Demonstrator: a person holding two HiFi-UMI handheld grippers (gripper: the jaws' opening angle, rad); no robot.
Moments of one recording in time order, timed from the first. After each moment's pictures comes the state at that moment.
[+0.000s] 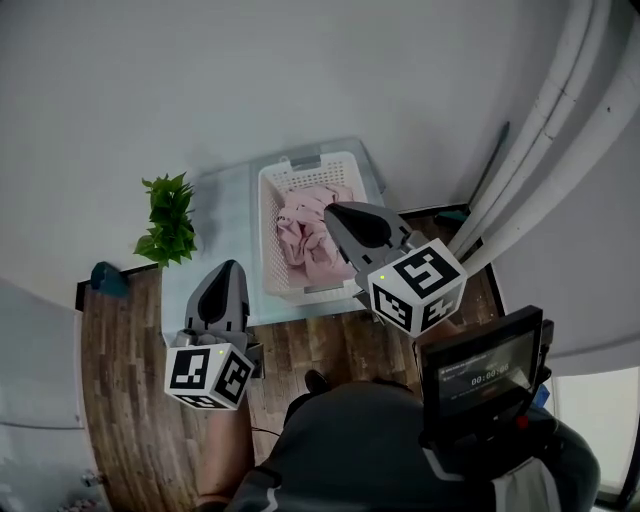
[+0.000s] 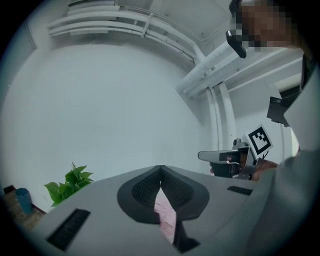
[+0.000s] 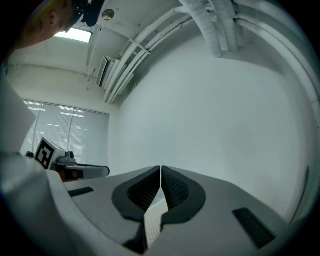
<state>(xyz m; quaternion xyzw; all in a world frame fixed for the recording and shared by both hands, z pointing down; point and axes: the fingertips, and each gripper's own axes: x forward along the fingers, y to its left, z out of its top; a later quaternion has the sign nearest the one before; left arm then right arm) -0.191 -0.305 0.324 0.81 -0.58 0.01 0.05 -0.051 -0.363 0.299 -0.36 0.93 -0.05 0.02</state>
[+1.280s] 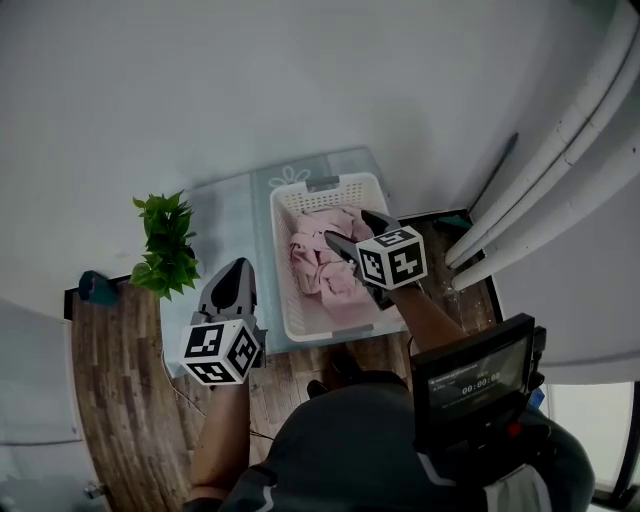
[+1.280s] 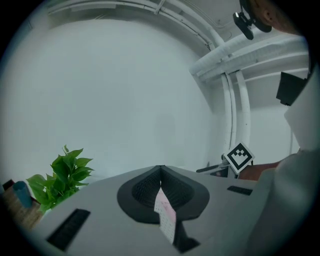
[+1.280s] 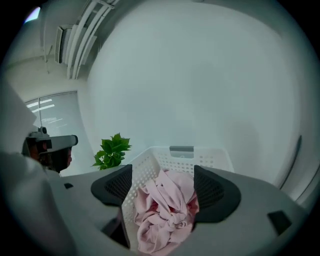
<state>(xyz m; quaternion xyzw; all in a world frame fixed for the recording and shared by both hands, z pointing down) -0.253 -0.440 0.400 0.81 -0.57 0.06 0.12 -0.081 -0.530 0.476 -0.43 0.87 -0.21 -0.15</state>
